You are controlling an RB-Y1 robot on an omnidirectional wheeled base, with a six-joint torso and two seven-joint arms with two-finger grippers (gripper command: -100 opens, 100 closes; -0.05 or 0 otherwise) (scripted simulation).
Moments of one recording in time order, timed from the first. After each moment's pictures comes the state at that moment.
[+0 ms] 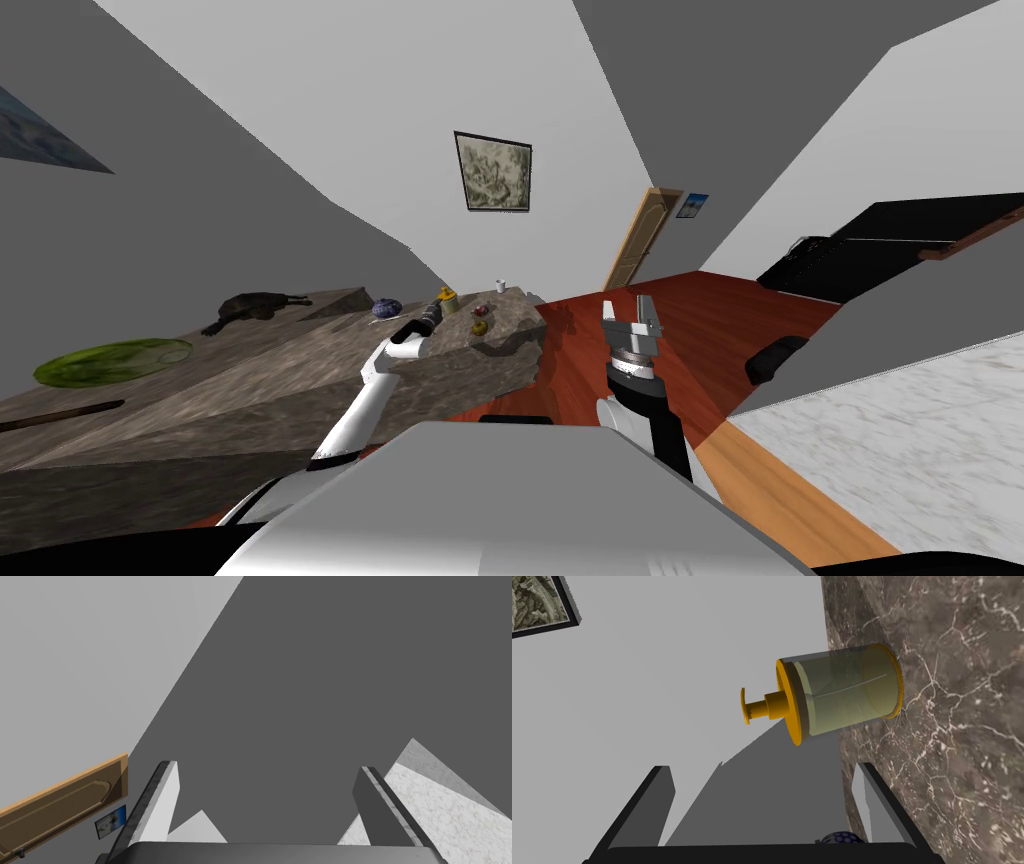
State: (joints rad) left arm -0.07 0.47 0.18 -1.68 0.26 0.40 0.04; right arm 0.53 -0.03 0.00 -2.33 -0.08 -0.56 -0.04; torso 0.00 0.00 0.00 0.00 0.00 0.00
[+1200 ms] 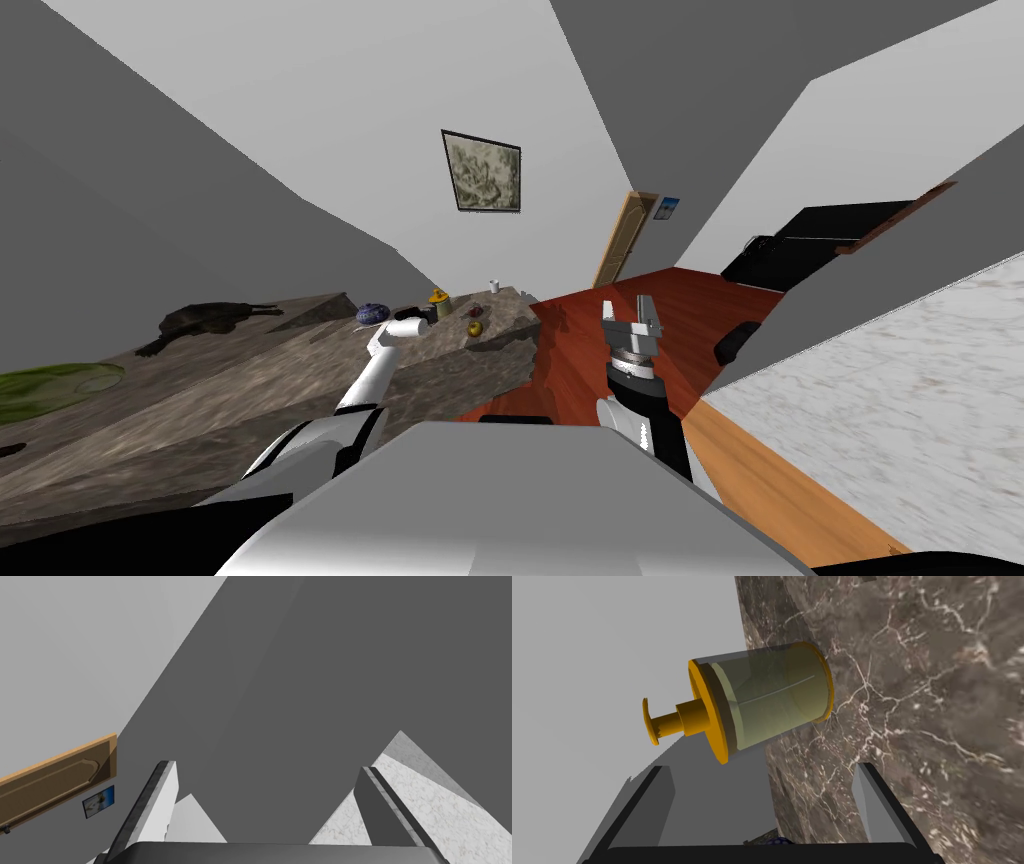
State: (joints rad) left arm -0.31 0.53 0.24 -1.39 0.32 0.71 0.06; right arm 0.53 -0.03 0.00 -2.33 -0.08 -0.56 -0.04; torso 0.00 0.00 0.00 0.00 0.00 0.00
